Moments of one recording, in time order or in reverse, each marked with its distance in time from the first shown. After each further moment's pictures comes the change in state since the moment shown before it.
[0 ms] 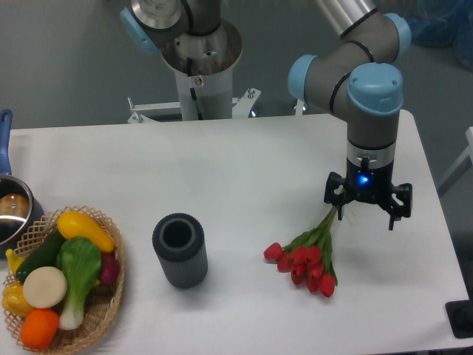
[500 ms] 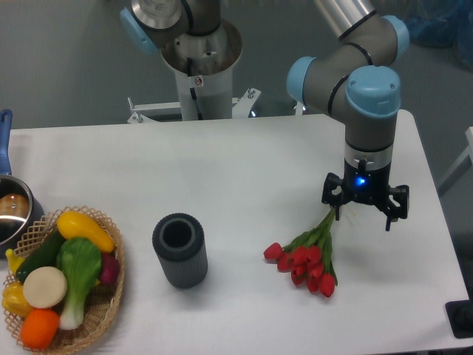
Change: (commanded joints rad) arm -0.011 -0.003 -0.035 0.031 0.002 -0.012
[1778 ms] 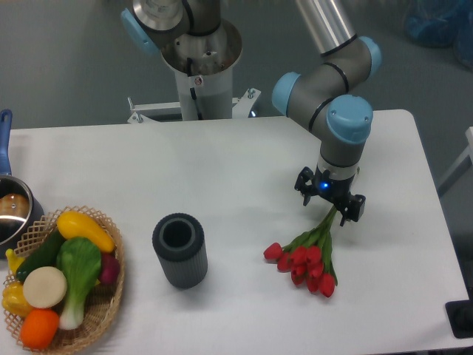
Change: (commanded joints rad) arm 0.028 -0.061 -0.180 0.006 0.002 0.310
